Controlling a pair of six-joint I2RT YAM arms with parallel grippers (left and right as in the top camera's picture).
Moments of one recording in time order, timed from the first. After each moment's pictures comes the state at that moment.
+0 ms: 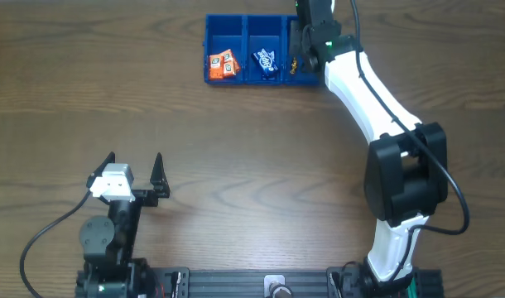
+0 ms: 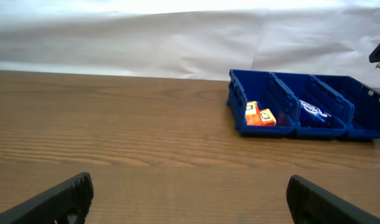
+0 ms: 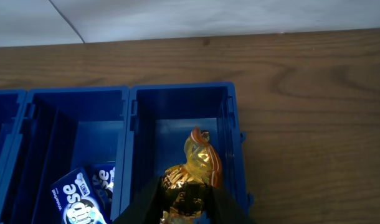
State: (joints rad) left arm 0.01 0.02 0.02 -0.11 0.10 -0.07; right arm 0.31 2.02 1.66 -0.40 0.26 0.27
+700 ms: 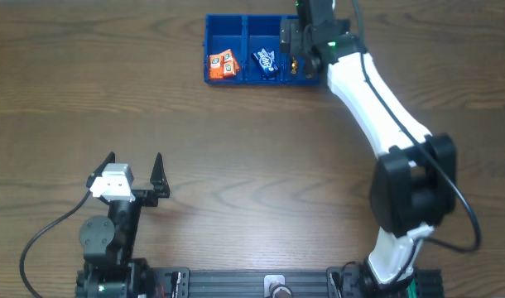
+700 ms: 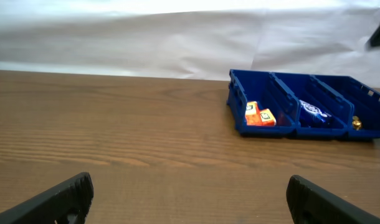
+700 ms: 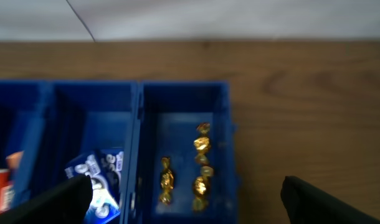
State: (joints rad) left arm 0.01 0.02 0.02 -0.12 0.10 -0.07; right arm 0.32 1.92 1.65 -0.50 0.26 0.23
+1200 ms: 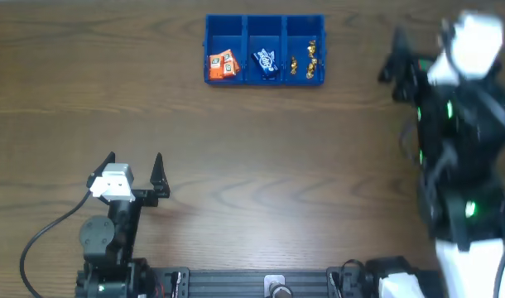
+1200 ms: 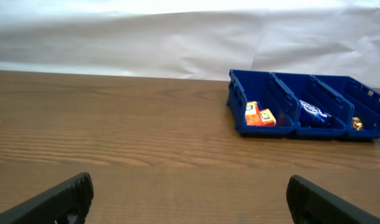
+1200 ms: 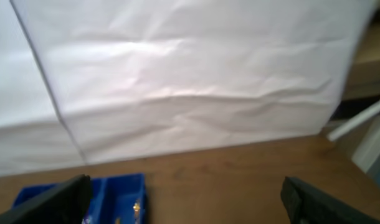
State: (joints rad) left arm 0.01 0.02 0.02 -0.11 0.10 -0.07; right arm 0.11 0.93 1.15 -0.38 0.27 0.09
